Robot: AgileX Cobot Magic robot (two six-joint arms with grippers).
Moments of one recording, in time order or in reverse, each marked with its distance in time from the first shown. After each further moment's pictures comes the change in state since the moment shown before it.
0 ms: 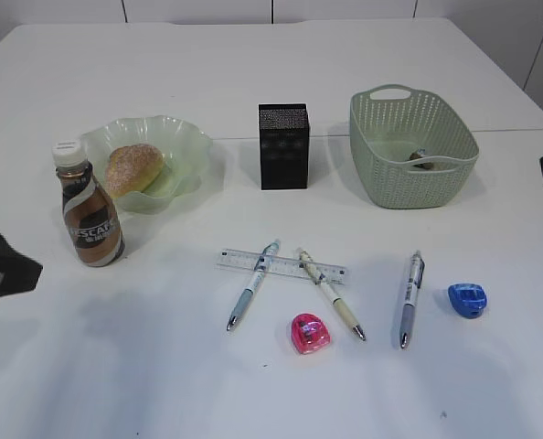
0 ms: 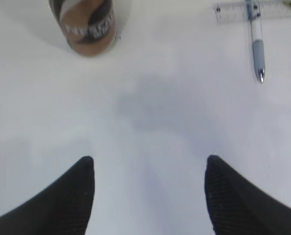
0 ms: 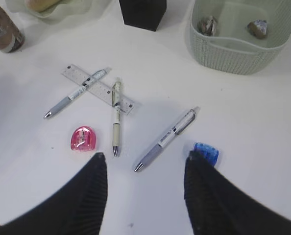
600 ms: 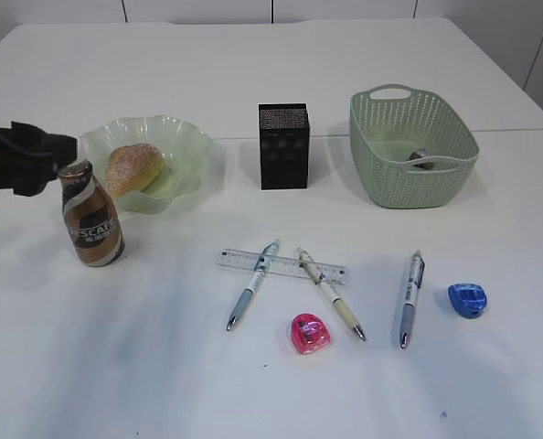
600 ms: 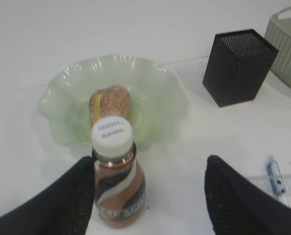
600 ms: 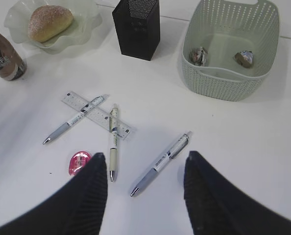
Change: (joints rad) left arm 0.000 0.167 0.000 -0.012 -0.658 0.000; right arm 0.000 -0.043 0.000 0.000 -0.044 0.007
